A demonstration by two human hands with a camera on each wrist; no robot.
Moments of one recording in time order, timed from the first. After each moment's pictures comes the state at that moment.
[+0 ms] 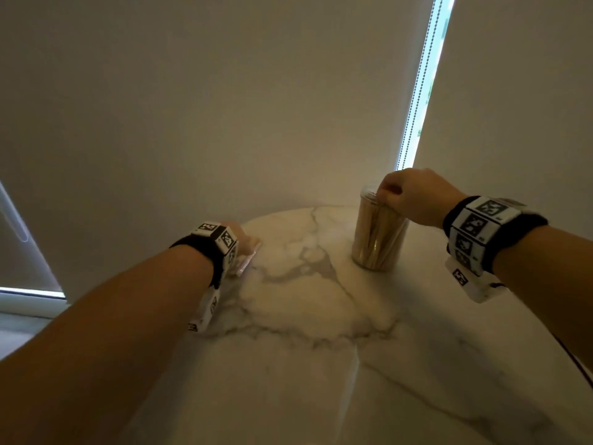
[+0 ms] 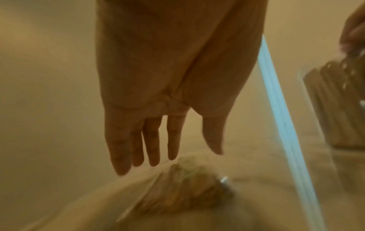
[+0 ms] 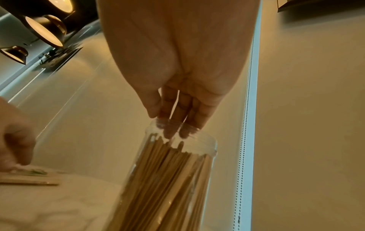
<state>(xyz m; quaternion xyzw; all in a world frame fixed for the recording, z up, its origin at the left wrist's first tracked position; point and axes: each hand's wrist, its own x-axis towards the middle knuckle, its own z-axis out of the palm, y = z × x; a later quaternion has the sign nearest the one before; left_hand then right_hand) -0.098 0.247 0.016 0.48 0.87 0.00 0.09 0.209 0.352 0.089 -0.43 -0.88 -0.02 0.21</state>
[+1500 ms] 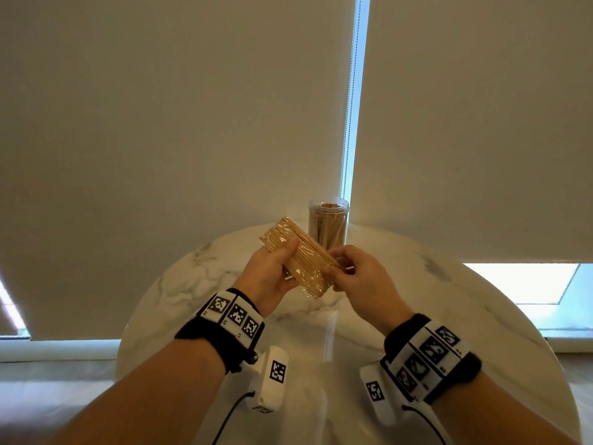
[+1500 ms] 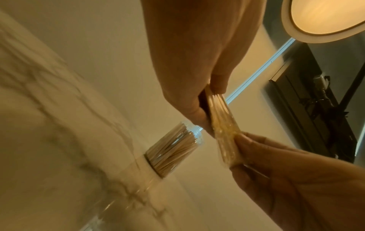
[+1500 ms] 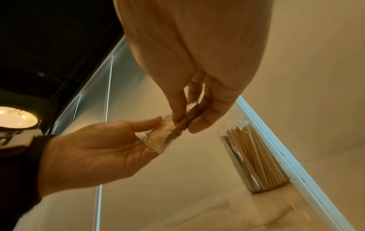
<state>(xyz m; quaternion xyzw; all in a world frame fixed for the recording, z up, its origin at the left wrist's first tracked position) 0.080 0.134 0.027 0.36 0.41 0.64 0.54 0.253 0.162 0.017 -0.41 -0.74 0.32 0.43</state>
